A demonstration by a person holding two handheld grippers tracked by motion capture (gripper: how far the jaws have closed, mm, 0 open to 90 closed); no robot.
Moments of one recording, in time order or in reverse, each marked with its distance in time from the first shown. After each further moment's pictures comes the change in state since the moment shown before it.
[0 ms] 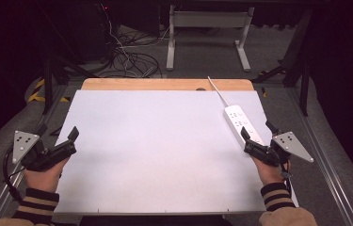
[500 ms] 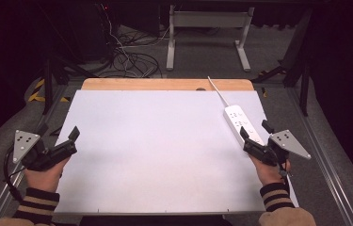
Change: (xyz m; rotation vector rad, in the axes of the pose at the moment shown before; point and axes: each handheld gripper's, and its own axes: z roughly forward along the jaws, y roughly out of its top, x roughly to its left) left arm -0.001 0.001 0.001 0.005 -0.010 0.010; right arm 0.004 0.004 0.003 0.092 -0.030 -0.005
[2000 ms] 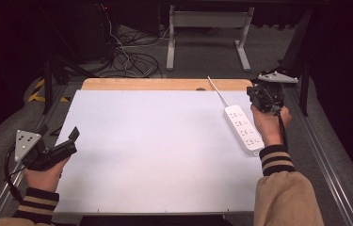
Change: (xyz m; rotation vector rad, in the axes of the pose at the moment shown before) left arm 0.003 -0.003 0.002 0.030 0.017 0.003; right arm -0.020 0.112 0.100 0.389 -0.048 -0.030
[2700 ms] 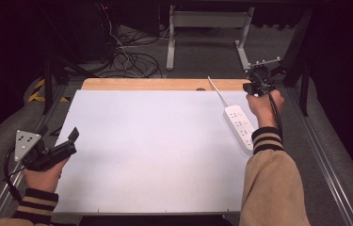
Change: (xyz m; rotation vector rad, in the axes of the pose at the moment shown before) left arm 0.002 -0.001 -0.001 -0.002 -0.003 -0.007; right arm -0.014 0.015 0.068 0.250 -0.007 0.009
